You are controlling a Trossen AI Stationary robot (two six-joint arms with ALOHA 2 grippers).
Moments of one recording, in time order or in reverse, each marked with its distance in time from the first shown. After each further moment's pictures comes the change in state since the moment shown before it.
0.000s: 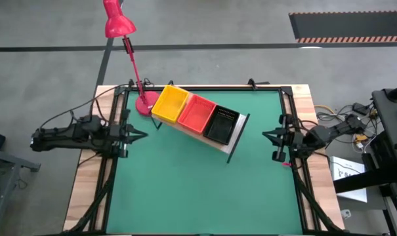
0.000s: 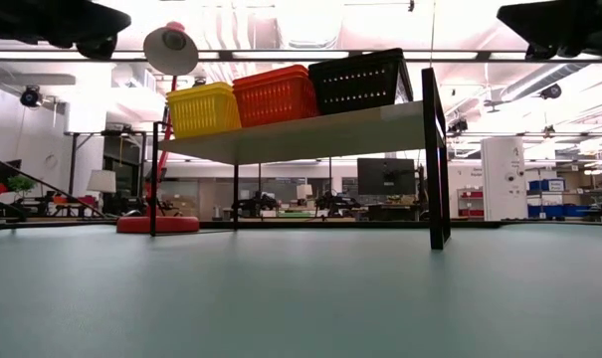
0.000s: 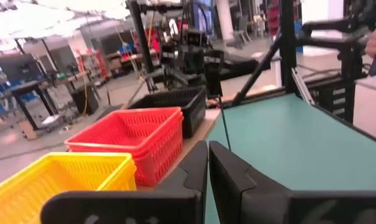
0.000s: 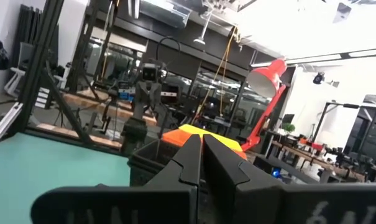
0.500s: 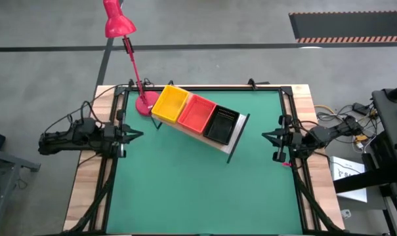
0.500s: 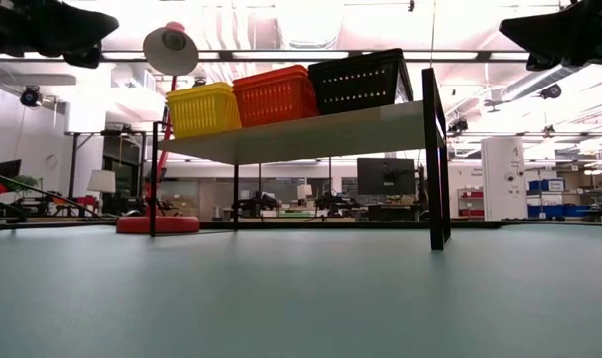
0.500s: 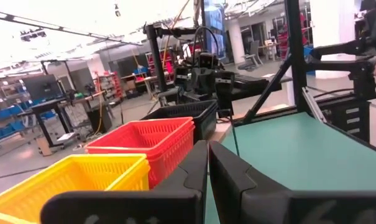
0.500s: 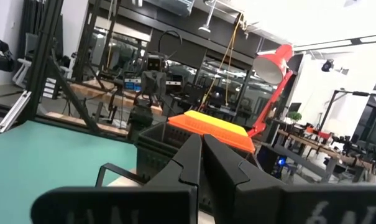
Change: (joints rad) left arm 0.000 -0.205 -0.097 0.007 -0.032 0.000; right arm 0.000 -0.085 -0.002 -0.149 0.002 0.047
